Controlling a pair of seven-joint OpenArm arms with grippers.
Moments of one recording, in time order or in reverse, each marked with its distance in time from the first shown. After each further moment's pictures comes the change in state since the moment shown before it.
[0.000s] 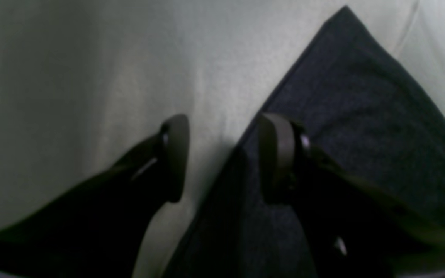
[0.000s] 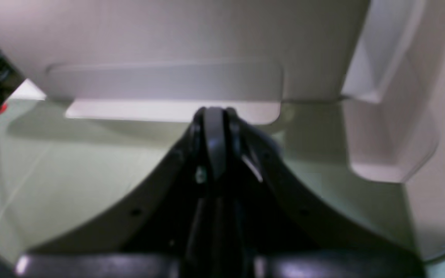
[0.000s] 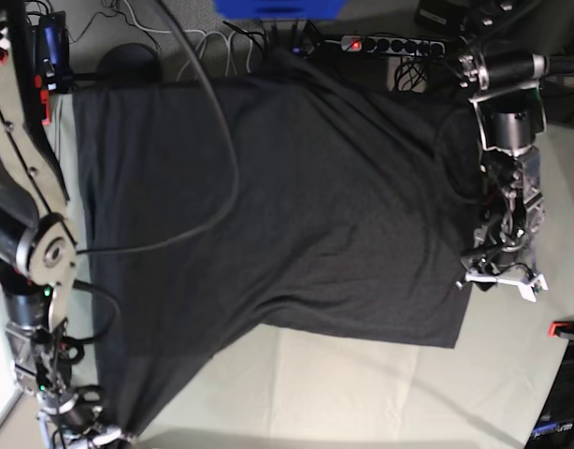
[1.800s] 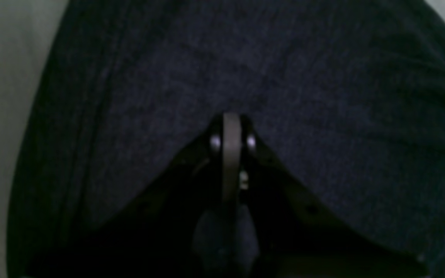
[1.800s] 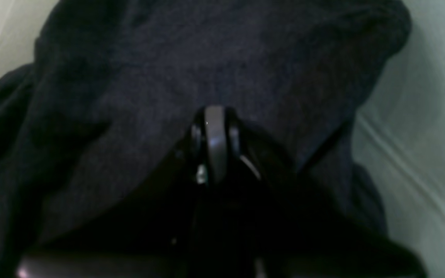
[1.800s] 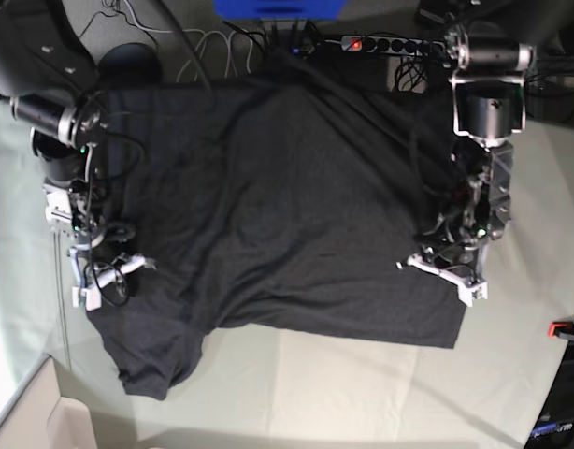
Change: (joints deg) left arm 2.6 2.6 12.2 4.1 -0.5 -1.6 11.4; right arm -28.2 -0.9 0.2 1.2 2.1 1.4 2.3
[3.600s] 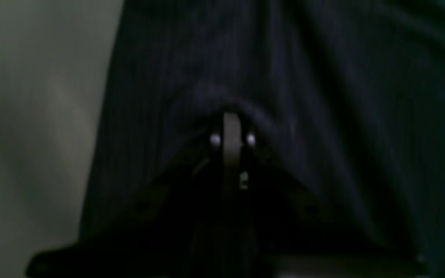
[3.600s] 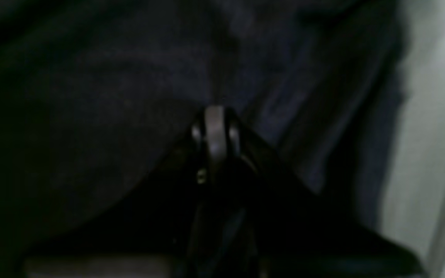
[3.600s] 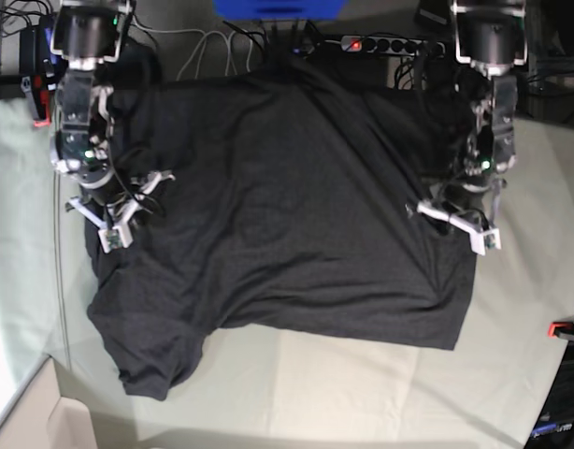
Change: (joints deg) left arm 15.4 -1.4 0.0 12.9 0.2 0.0 -8.9; right arm -29.1 -6.6 -8.1 51.8 -1.0 -1.3 -26.8
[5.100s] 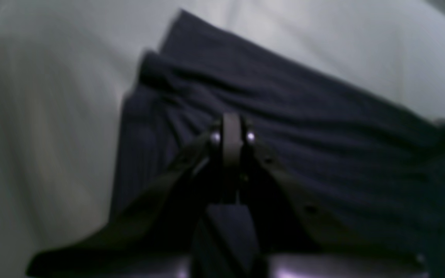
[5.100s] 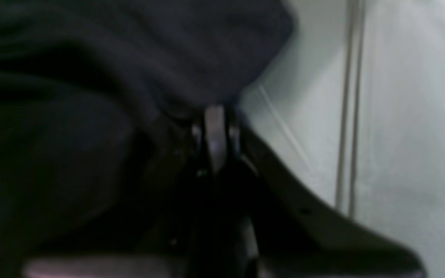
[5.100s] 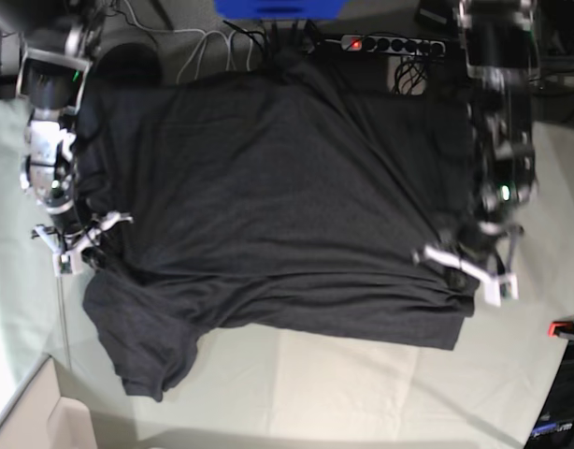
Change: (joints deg) left arm 3.2 -0.6 -0.3 25.5 0.4 1.5 11.3; right arm 8.3 7.3 3.1 -16.4 -0.5 -0.3 21.9
